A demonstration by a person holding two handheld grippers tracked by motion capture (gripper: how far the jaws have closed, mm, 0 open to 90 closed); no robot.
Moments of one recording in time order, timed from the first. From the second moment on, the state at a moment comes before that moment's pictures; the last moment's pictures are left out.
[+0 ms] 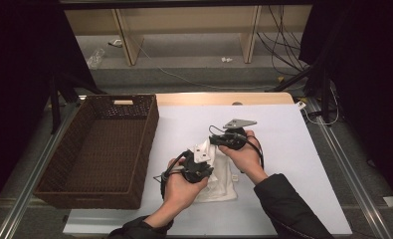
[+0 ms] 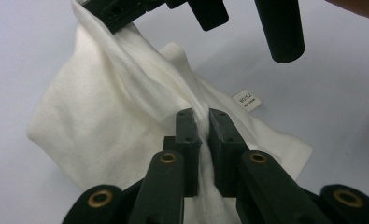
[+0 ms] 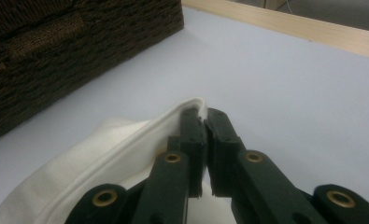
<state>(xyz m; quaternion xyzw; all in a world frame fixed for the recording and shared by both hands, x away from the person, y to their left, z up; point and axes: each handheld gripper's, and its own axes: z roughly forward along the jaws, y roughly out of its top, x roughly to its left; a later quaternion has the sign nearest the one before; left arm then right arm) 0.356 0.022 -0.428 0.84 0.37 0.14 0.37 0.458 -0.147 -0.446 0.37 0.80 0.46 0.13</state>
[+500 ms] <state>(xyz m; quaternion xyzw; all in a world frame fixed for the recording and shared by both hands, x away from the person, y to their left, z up) 0.357 0.014 -0.432 0.84 0.36 0.14 0.37 0.458 -0.154 -0.452 0.37 0.80 0.45 0.13</state>
